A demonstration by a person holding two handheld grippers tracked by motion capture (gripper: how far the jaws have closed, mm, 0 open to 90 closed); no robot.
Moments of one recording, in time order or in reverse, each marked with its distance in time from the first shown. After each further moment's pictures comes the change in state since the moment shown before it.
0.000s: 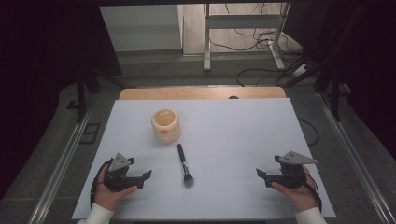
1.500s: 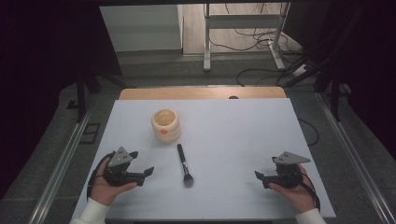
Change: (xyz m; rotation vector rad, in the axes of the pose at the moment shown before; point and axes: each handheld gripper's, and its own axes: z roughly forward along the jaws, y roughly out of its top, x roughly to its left) left arm -0.006 0.030 -0.016 -0.012 -0.062 0.128; right arm 0.002 -0.002 0.011 0.071 -0.006 -0.054
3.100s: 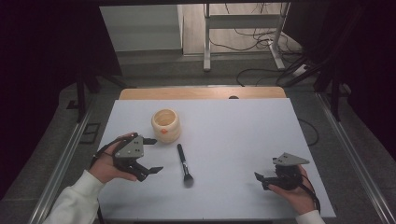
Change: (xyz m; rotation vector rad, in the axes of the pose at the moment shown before) left arm 0.004 0.065 0.005 0.000 -0.281 0.555; right arm 0.004 -0.001 -0.002 0.014 -0.018 -0.006
